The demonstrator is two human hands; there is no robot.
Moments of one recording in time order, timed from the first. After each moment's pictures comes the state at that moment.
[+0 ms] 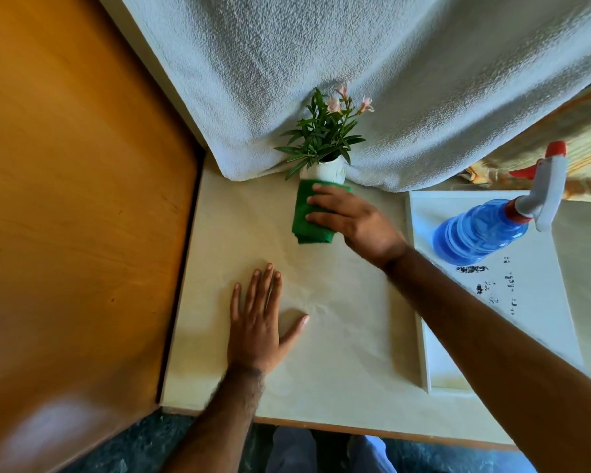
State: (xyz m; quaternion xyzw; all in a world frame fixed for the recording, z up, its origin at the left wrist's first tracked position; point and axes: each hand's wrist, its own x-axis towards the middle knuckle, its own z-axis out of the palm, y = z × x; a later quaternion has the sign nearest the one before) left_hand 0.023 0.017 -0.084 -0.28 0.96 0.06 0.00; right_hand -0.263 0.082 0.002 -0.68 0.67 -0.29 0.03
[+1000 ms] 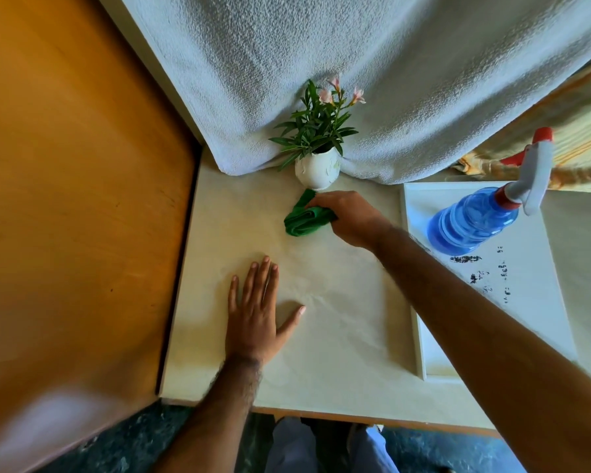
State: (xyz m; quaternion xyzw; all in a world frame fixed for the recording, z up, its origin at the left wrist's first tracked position) left_hand 0.022 0.017 -0.082 -0.29 0.96 0.06 0.02; right_hand -0.262 0.066 -0.006 -0.50 0.80 -0.26 0.23
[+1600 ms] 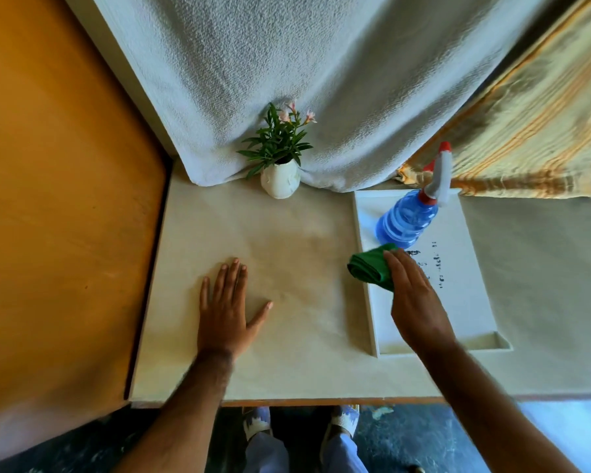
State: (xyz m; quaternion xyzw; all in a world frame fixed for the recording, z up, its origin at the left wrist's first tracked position) left_hand 0.022 0.018 -0.071 -0.29 0.95 0.09 0.02; right_hand -0.191 0.281 0.022 -0.35 0.91 -0.21 0.03
